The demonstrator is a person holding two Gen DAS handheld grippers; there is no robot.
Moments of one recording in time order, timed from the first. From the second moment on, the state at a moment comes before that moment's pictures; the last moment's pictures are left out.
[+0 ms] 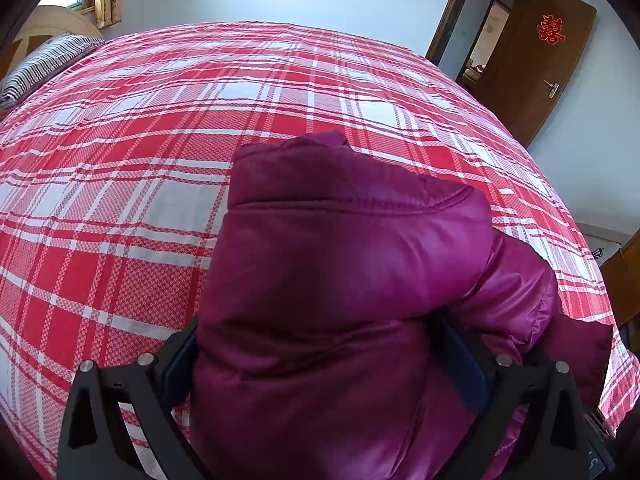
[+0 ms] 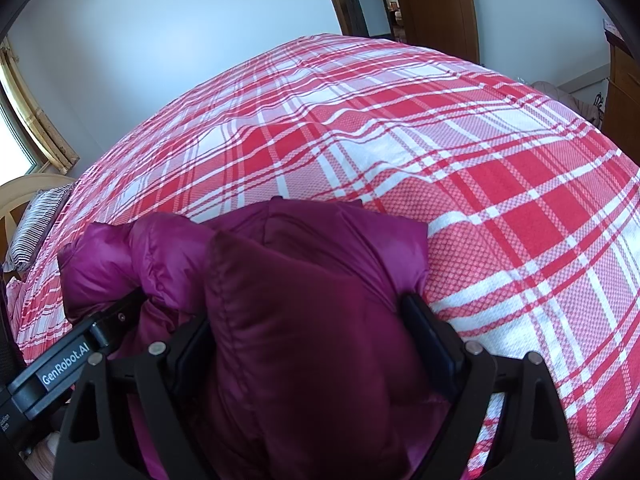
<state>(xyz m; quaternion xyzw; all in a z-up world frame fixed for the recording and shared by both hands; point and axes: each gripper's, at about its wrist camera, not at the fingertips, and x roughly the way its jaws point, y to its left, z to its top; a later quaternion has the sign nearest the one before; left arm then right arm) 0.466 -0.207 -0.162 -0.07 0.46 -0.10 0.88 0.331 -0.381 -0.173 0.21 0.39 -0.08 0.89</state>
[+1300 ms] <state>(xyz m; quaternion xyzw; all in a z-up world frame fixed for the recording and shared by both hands) 0.396 -0.159 -0.154 -0.16 0.42 -0.35 0.82 0.306 -0.447 -0.190 0.35 0.39 0.19 0.83</state>
